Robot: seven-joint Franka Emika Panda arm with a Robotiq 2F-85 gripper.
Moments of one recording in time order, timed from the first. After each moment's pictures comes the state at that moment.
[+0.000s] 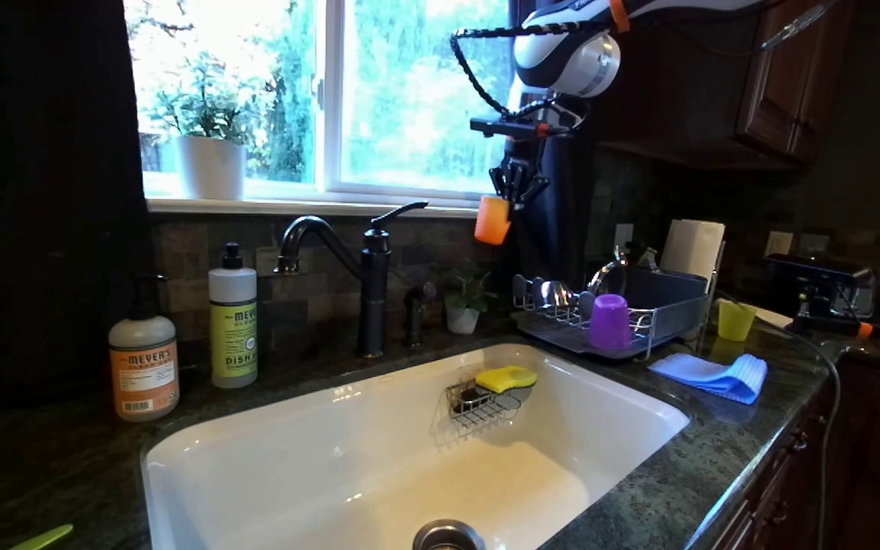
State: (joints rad) arm 0.08 0.22 -0.13 -1.67 -0.03 2.07 1.37
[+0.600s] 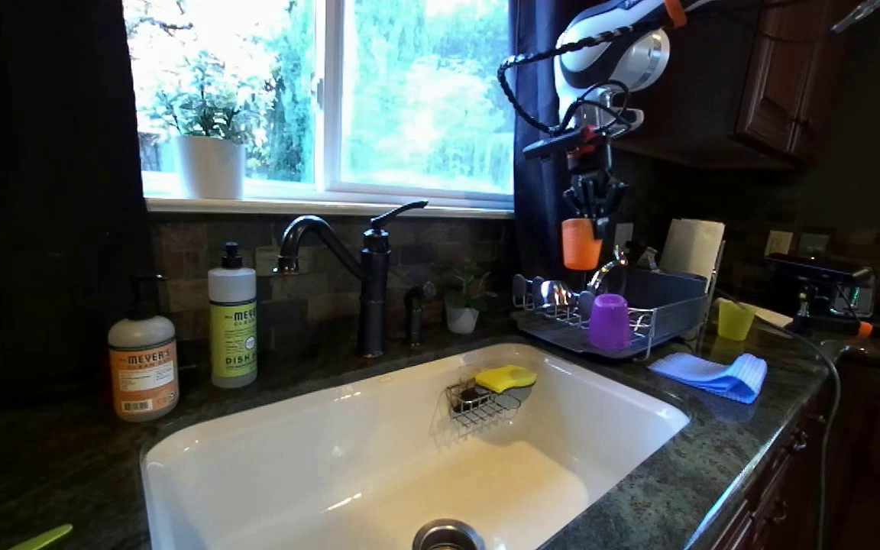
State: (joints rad) arm 0.02 0.06 -0.15 -1.87 -0.15 1.76 1.66
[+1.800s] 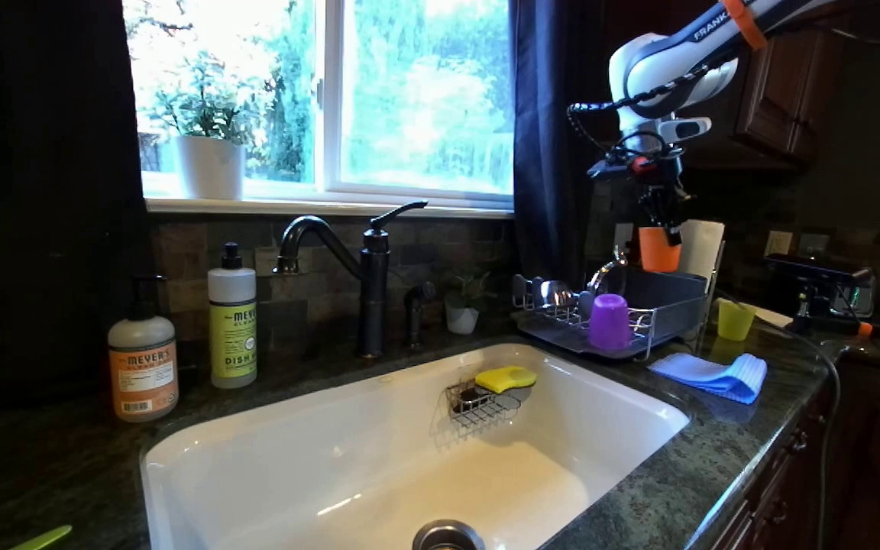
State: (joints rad) arm -0.15 -0.10 -0.14 -2.10 -0.43 1.86 1.98
